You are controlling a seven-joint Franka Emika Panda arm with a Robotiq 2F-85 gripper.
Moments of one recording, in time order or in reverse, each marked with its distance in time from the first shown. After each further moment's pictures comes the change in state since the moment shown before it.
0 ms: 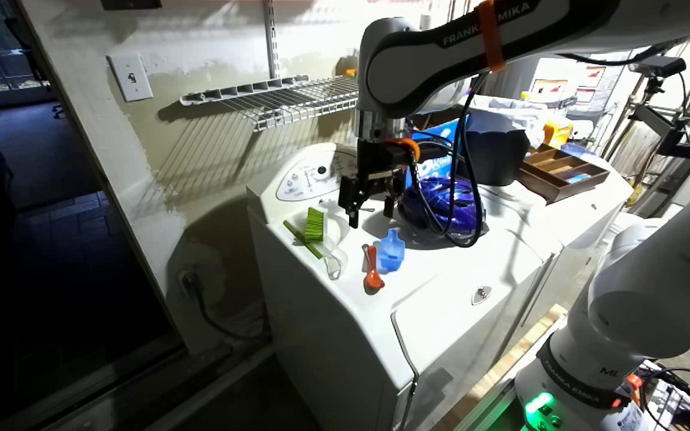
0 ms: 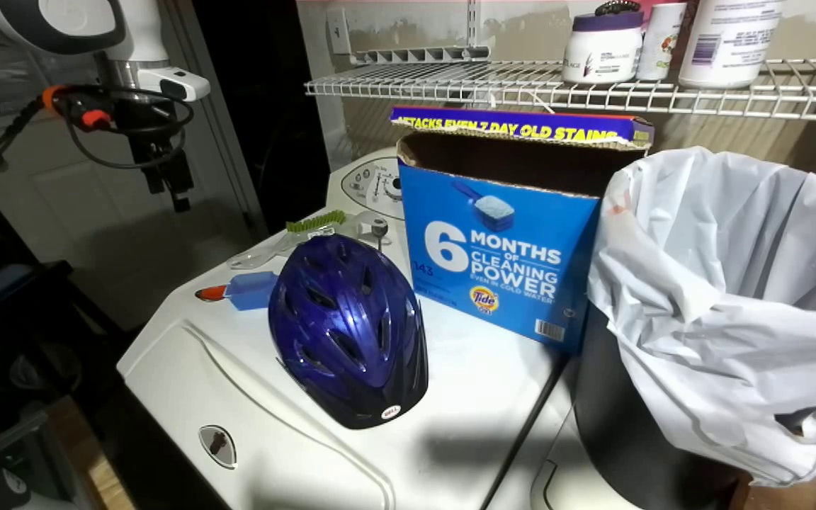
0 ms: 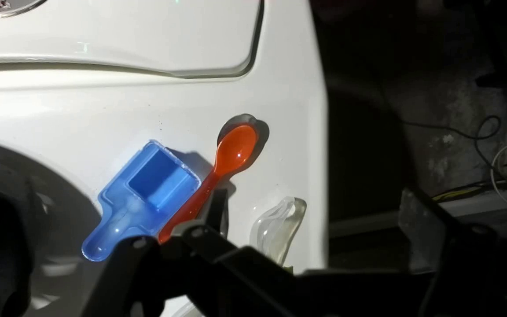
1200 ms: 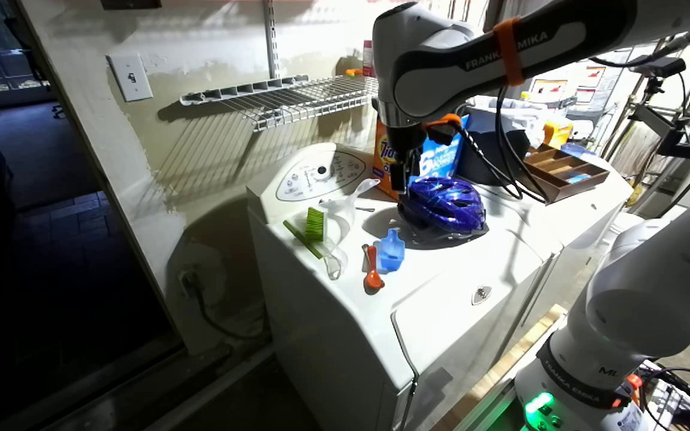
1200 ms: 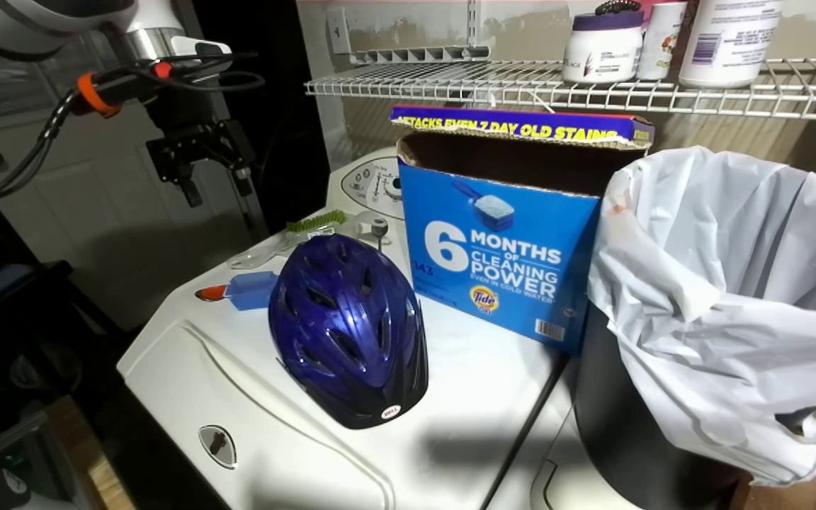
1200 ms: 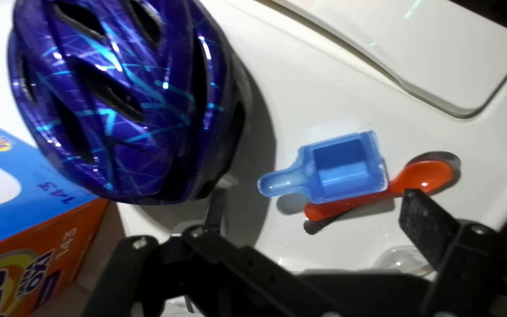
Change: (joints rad) arm -0.026 -0.037 -0.085 0.013 -0.456 -0.055 -0.428
